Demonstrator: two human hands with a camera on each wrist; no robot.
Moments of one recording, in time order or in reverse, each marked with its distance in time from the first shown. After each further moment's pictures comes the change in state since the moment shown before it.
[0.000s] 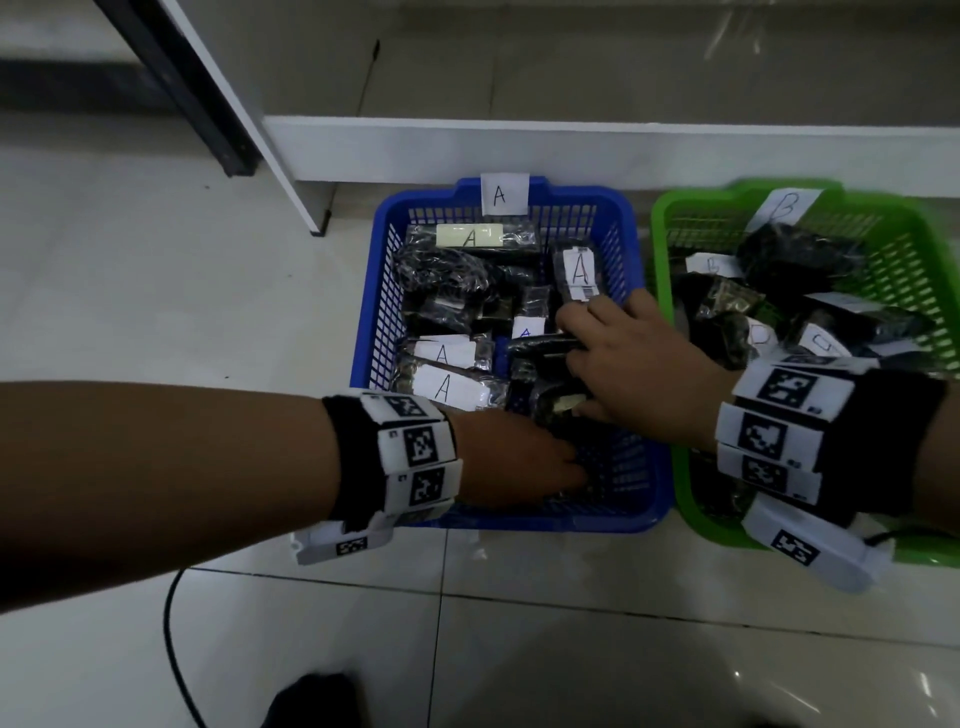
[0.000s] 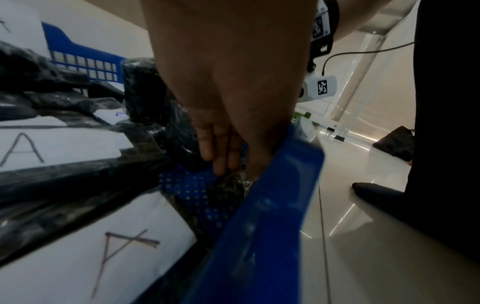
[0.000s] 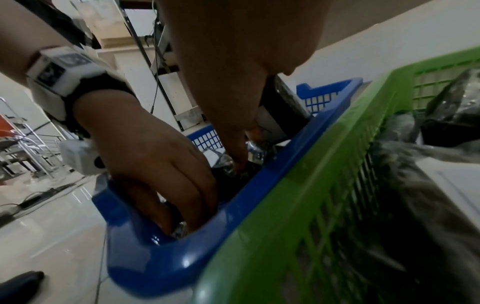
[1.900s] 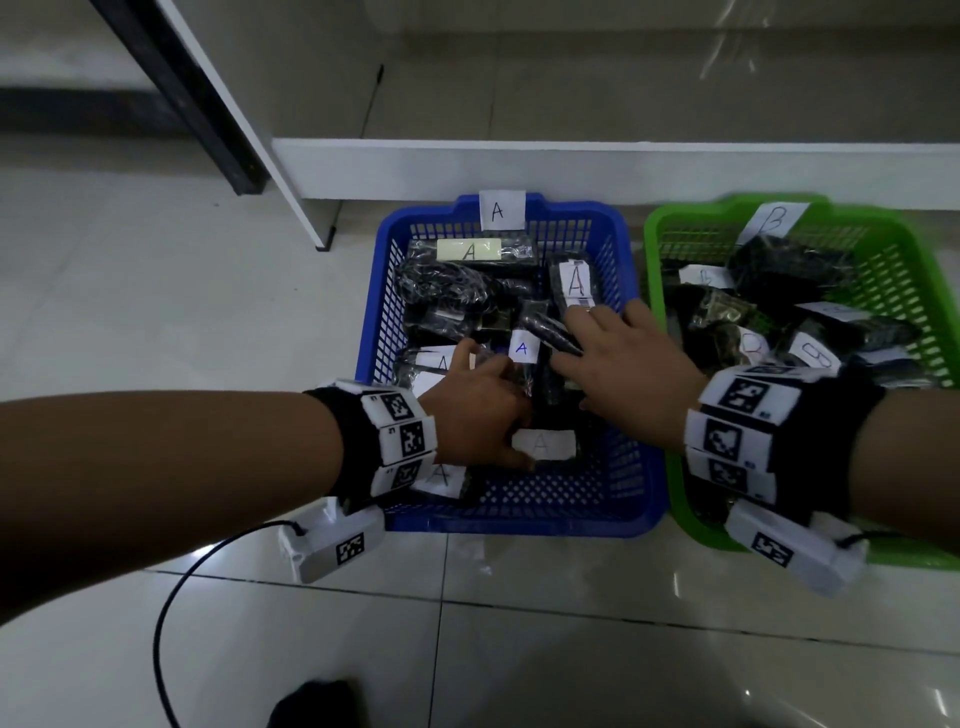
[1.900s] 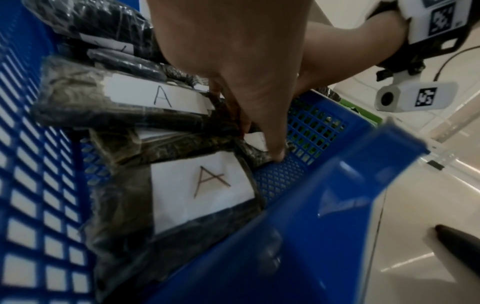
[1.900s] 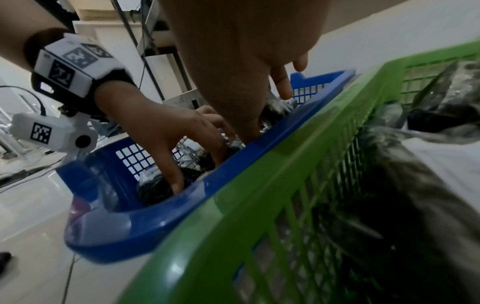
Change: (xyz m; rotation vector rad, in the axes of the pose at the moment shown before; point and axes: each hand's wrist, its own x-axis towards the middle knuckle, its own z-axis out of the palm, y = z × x) left_hand -0.013 -0.031 0.010 -0.061 0.165 -0.508; right_hand 0.002 -0.004 0.009 0.114 0.154 0.053
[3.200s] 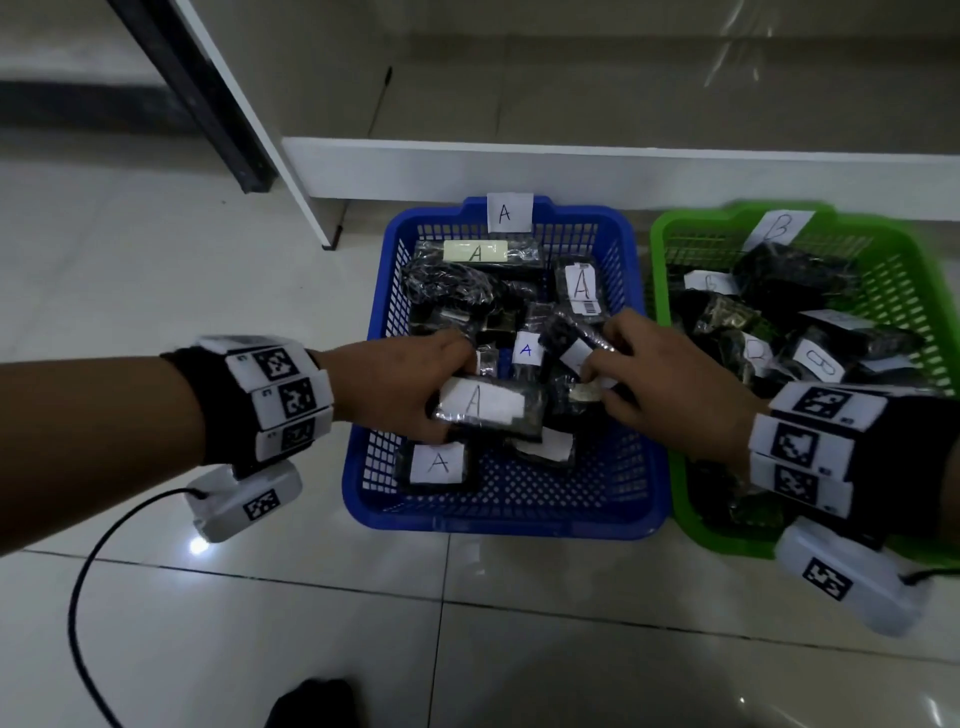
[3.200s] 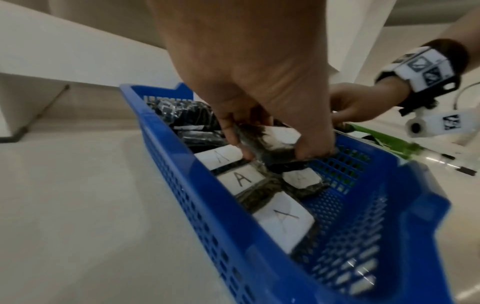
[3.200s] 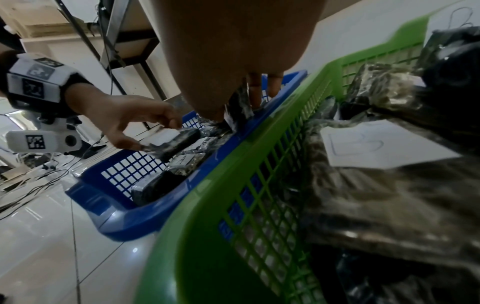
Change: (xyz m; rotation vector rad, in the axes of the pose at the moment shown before) left_hand -0.049 -0.057 -0.031 -0.313 0.003 0.011; right_hand -0.021 0.017 0.003 0.415 0.096 0.036
